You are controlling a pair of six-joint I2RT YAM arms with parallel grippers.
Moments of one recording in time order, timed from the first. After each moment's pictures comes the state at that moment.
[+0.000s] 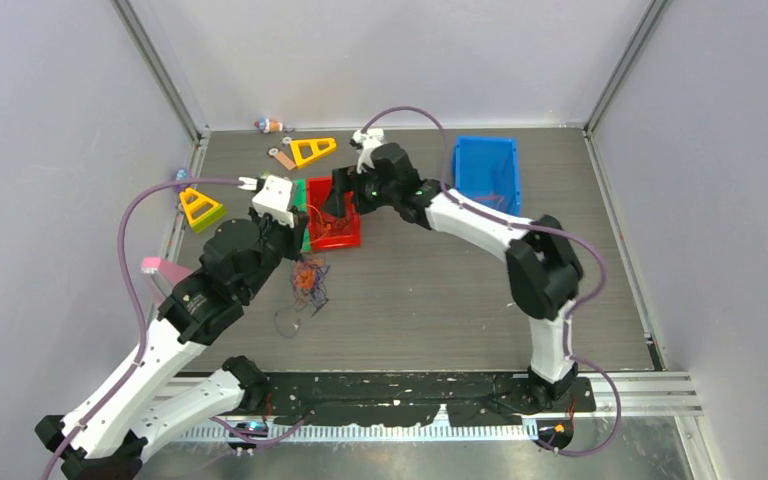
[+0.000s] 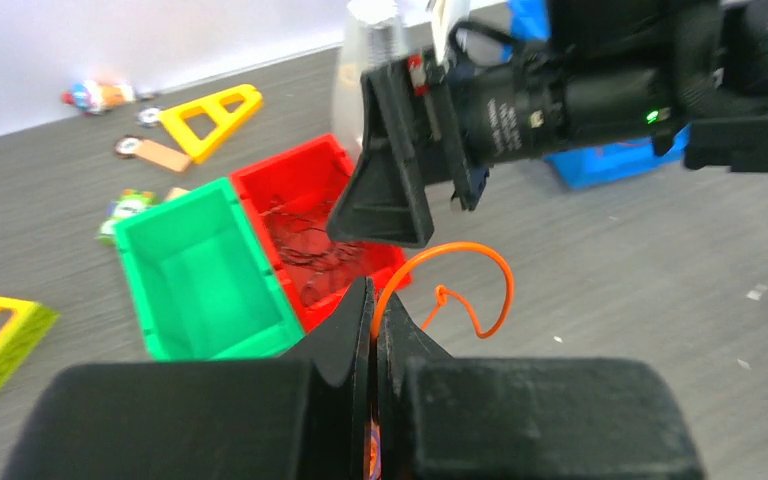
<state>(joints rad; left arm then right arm) -0.70 0.77 0.98 -0.40 -0.35 -0.05 0.74 2.04 1.63 -0.07 -0.26 0.43</state>
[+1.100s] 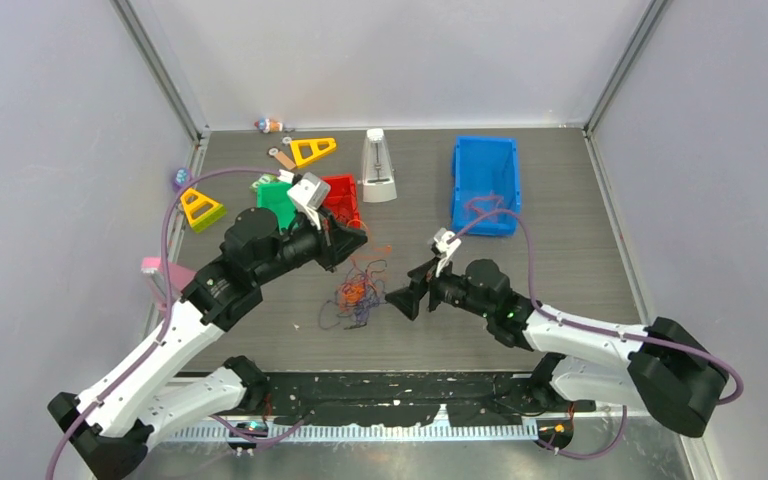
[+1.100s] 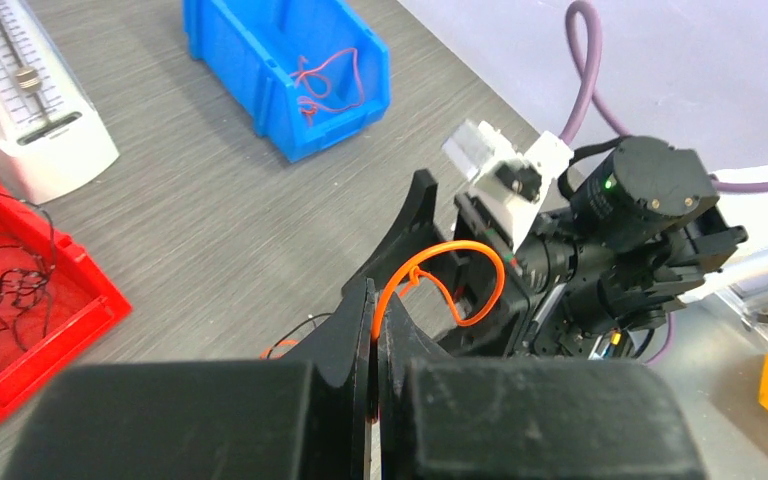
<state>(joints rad) -0.70 0.86 0.96 -0.27 0.21 -0.32 0.82 1.09 0.37 0.51 -0.18 0.34</state>
